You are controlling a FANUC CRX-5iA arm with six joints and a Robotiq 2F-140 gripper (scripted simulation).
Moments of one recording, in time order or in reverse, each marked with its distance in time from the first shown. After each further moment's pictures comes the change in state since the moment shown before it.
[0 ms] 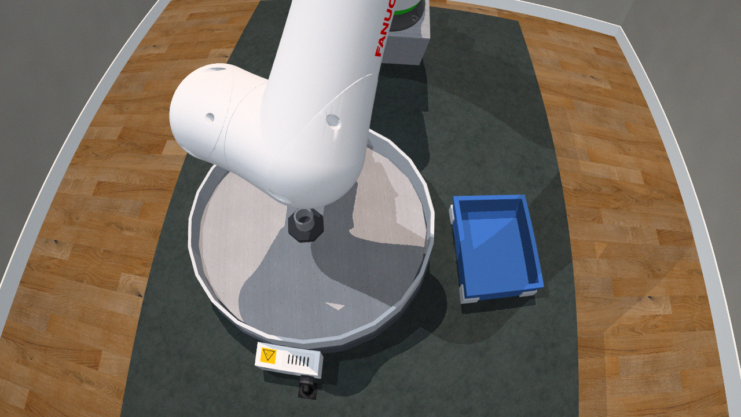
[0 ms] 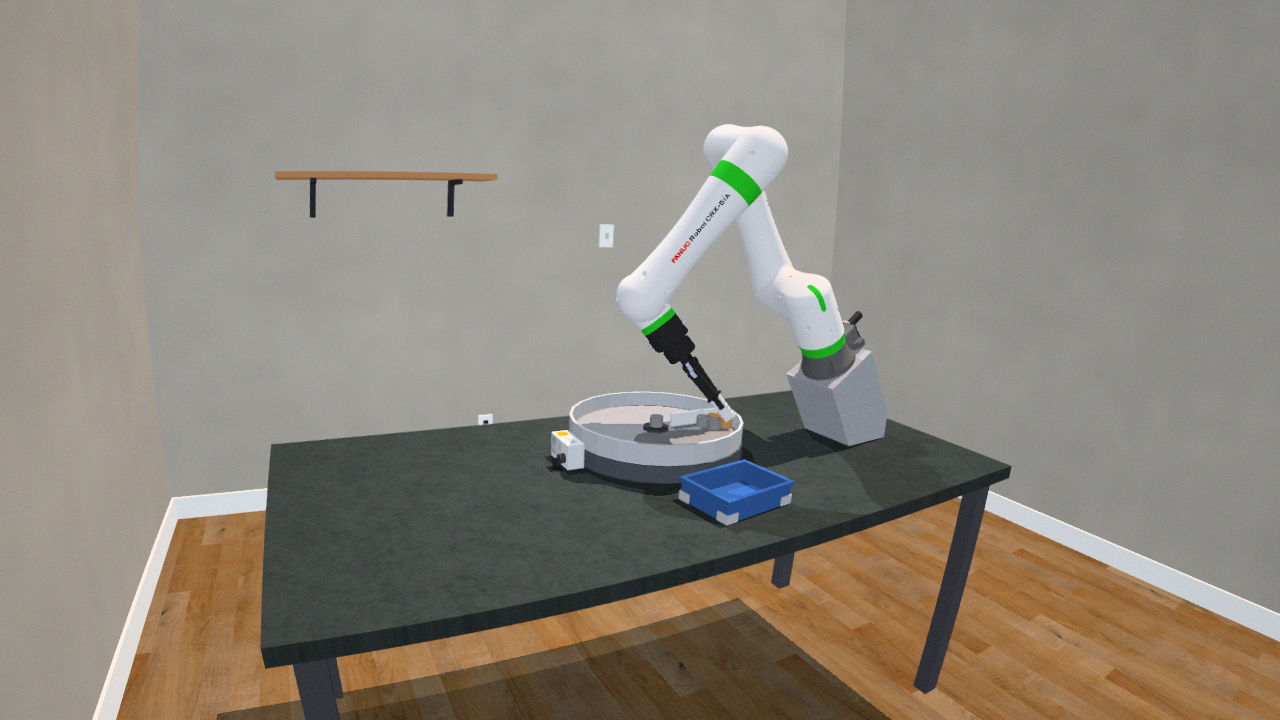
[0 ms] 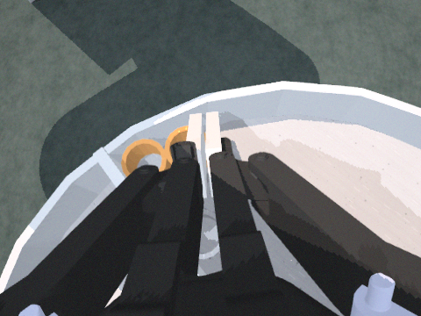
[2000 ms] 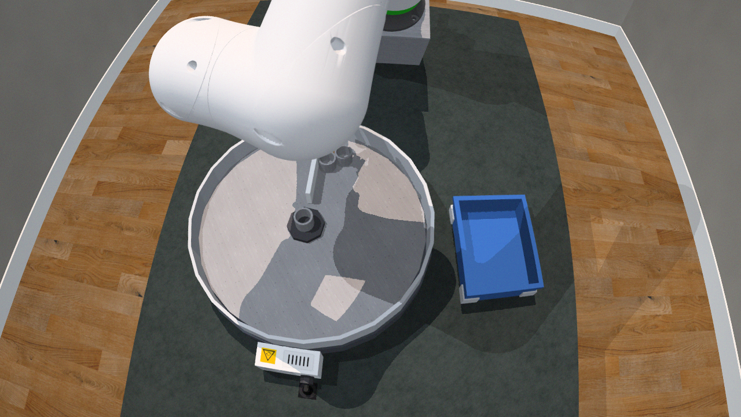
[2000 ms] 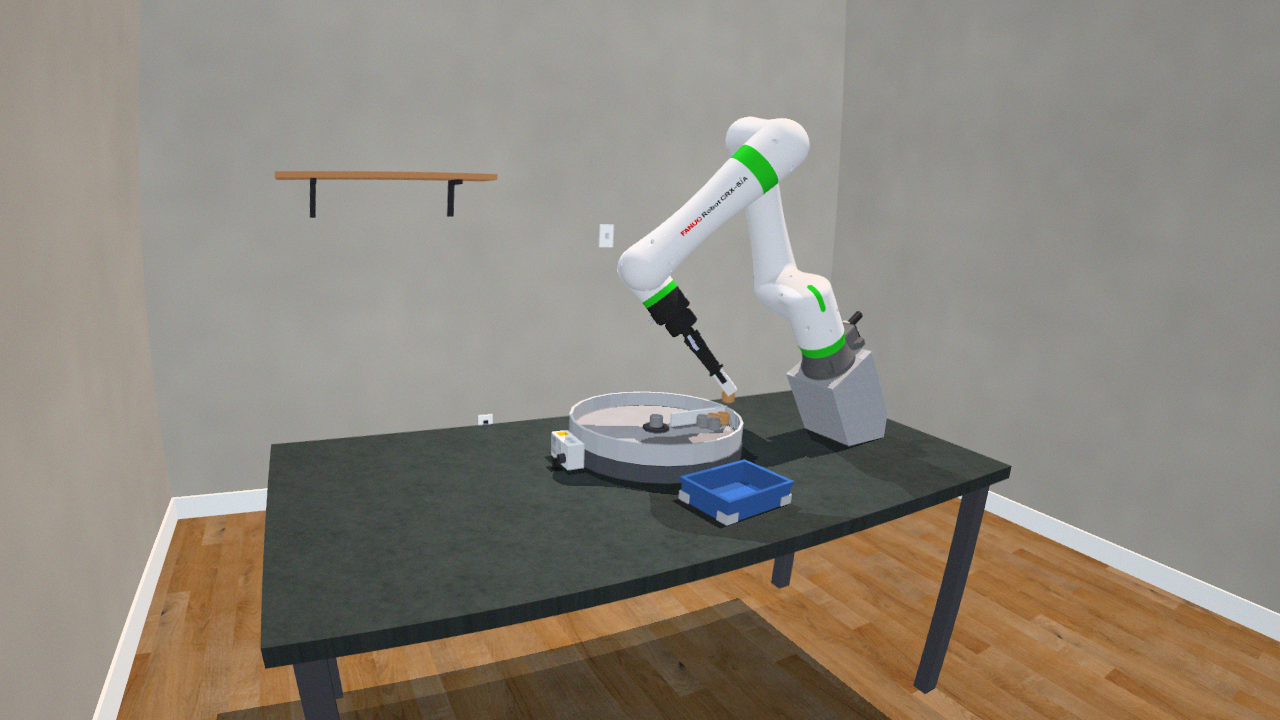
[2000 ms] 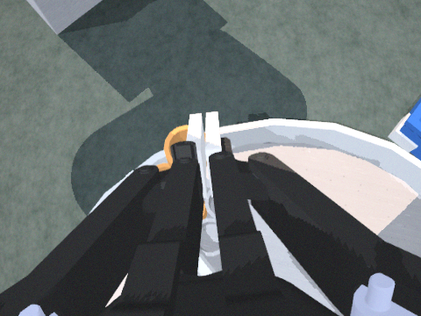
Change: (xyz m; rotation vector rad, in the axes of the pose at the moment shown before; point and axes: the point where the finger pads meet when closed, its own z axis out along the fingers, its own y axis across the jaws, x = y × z) arm 0.043 -0.001 -0.051 0.002 0.000 0.000
